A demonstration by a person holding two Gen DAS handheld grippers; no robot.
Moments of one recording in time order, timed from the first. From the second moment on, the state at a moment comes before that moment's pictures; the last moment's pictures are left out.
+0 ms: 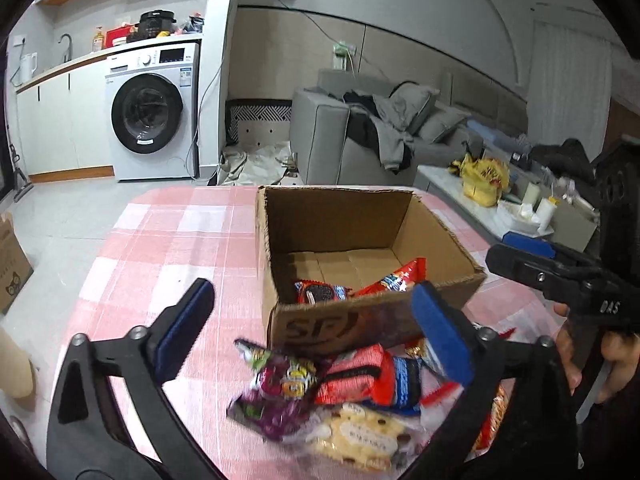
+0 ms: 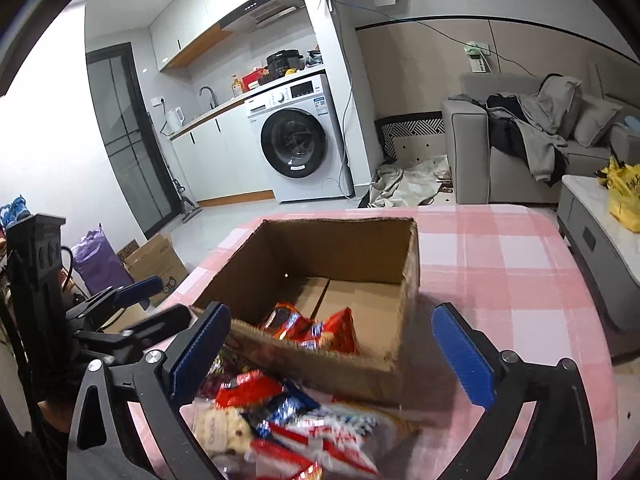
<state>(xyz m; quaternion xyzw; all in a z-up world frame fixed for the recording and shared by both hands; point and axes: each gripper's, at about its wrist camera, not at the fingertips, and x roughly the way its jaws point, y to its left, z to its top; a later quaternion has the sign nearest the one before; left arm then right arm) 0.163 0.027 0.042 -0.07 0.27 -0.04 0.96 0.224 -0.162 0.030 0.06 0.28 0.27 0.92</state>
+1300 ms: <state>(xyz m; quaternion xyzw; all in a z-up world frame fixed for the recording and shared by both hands) 0.021 -0.006 0.019 -0.04 0.29 -0.06 0.95 0.115 -0.185 -0.027 -0.02 0.35 0.28 0.89</state>
